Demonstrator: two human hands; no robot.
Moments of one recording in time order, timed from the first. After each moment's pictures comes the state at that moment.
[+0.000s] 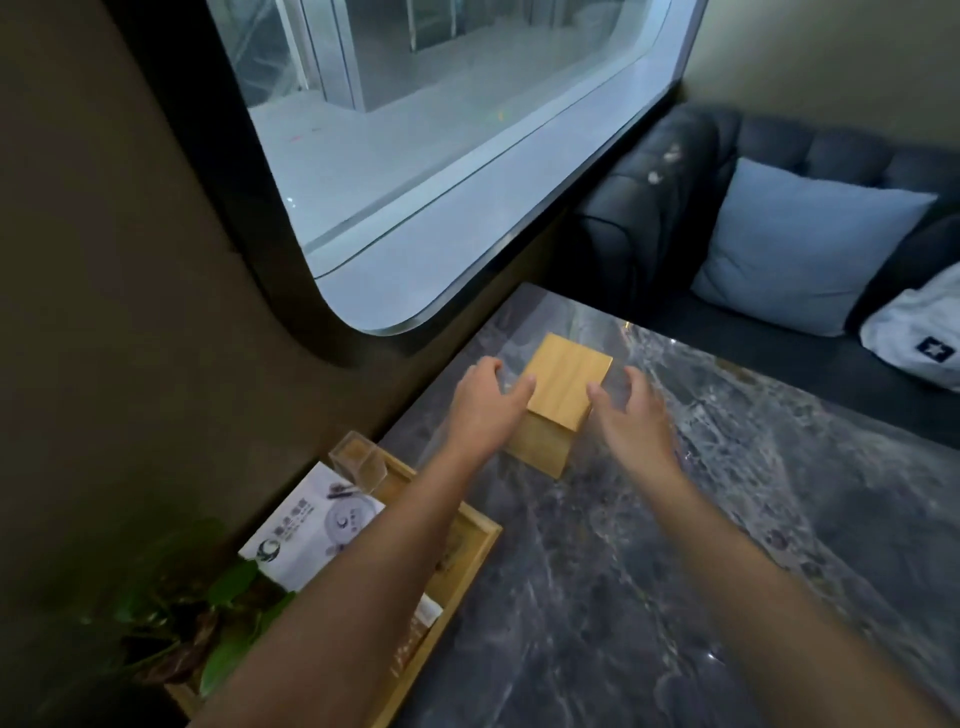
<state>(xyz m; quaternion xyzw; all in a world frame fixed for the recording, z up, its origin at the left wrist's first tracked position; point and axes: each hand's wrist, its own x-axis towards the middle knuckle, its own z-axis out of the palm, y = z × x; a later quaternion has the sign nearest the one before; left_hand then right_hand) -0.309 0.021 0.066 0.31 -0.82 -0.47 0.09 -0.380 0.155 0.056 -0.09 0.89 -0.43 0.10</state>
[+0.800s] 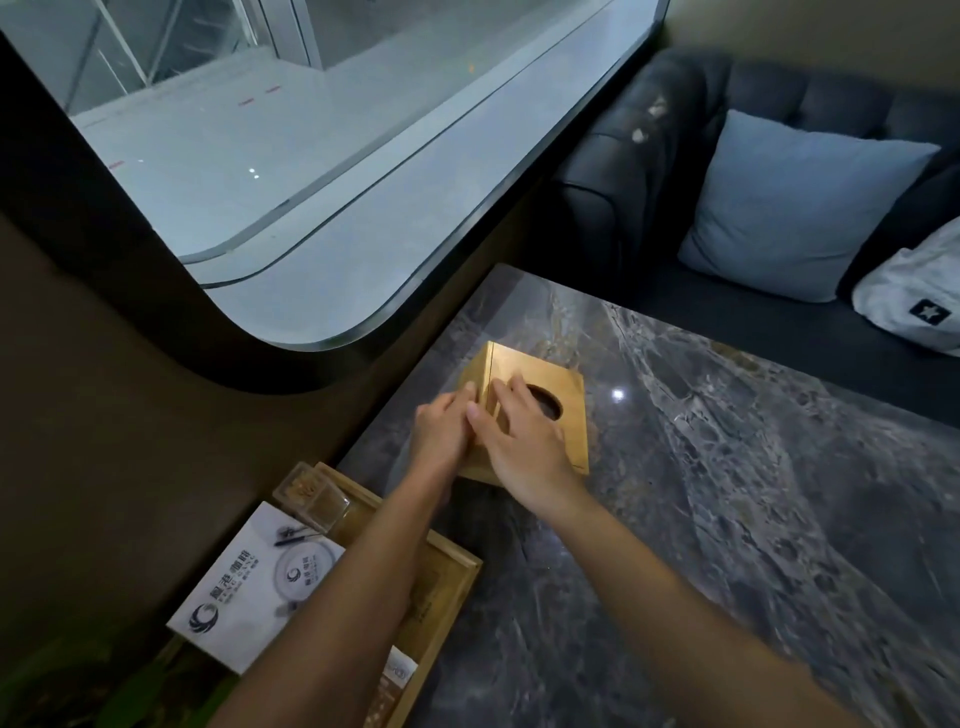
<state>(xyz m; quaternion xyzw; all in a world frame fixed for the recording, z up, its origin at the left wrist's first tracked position) -0.335 -0.003 0.008 0.41 -0.68 -0.60 0.04 -0.359 0.091 0.042 -0.23 0.87 -0.39 0.22</state>
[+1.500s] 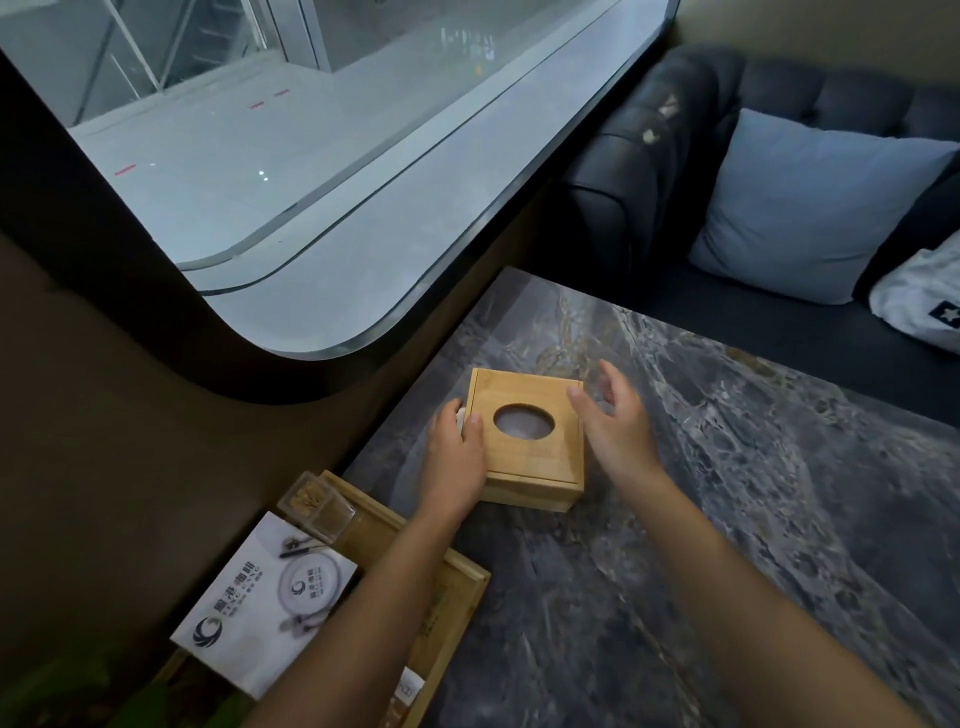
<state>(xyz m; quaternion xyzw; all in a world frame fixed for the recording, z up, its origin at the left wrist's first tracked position) -0.327 0.005 -0.001 0.38 -0.75 -0.53 0.09 -0.421 0.130 0.014 -0.07 0.84 -0.52 0.14</state>
